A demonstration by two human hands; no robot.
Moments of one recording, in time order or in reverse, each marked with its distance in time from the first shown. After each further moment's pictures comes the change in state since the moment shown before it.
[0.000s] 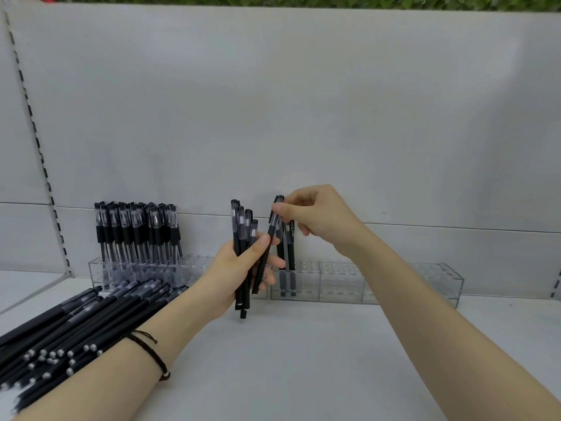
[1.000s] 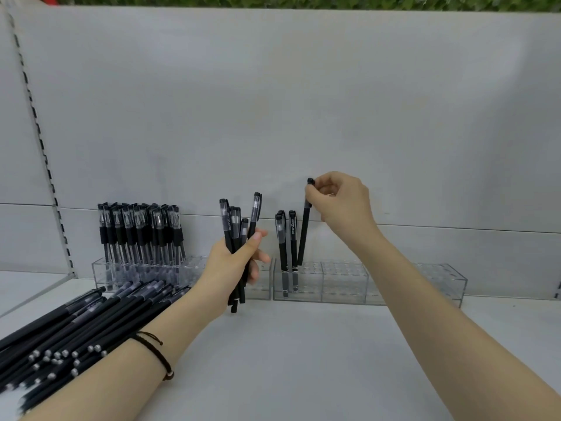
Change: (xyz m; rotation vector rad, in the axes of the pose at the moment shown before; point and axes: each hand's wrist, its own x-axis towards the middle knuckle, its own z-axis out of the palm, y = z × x) left_hand 0.009 -0.008 -0.010 0.058 0.195 0.046; right_hand 0.010 0.011 -0.008 -0.053 0.438 -0.039
